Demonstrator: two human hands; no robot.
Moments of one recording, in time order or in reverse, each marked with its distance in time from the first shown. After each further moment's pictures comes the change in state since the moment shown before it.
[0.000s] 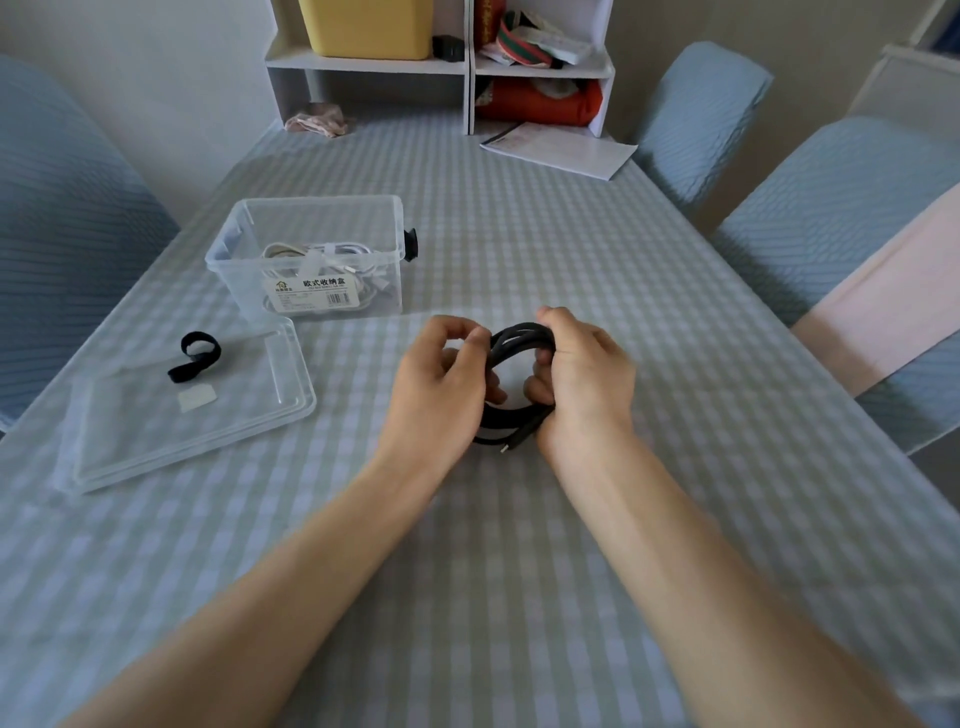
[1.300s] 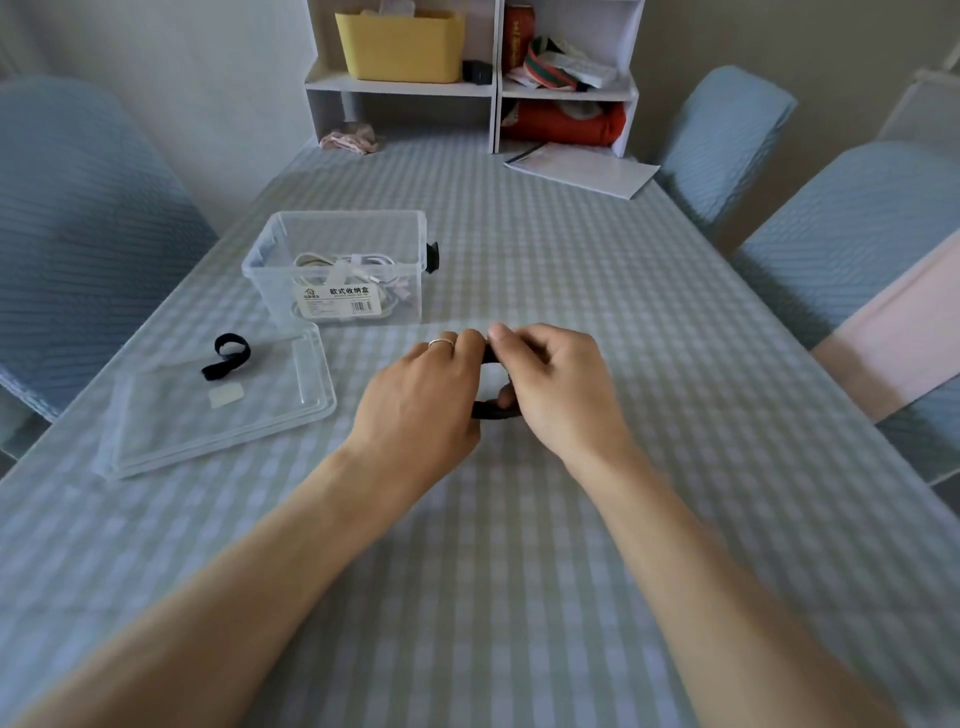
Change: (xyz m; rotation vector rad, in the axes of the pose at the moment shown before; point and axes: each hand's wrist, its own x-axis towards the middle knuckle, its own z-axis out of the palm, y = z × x) left_hand 0.011 -0.010 -0.029 1.231 -0.016 0.578; right_hand -0.003 0.005 -0.006 -0.727 -0.448 -0.496
